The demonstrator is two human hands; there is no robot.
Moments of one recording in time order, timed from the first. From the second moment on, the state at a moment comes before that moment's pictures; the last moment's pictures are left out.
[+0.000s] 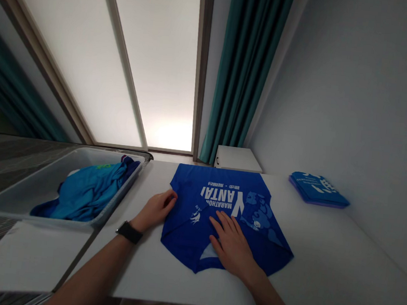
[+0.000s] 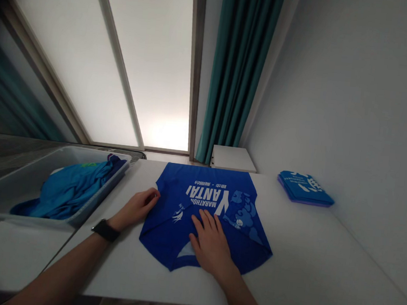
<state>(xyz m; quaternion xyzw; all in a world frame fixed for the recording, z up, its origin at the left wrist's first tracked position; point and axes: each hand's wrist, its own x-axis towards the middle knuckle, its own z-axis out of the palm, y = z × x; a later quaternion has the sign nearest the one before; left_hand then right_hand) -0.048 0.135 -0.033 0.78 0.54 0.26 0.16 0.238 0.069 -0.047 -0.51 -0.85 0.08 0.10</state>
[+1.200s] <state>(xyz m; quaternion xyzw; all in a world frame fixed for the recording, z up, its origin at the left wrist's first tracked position) -0.046 0.129 -0.037 0.81 0.53 0.20 0.13 0.184 0.146 -0.029 -0.60 -0.79 0.01 0.10</state>
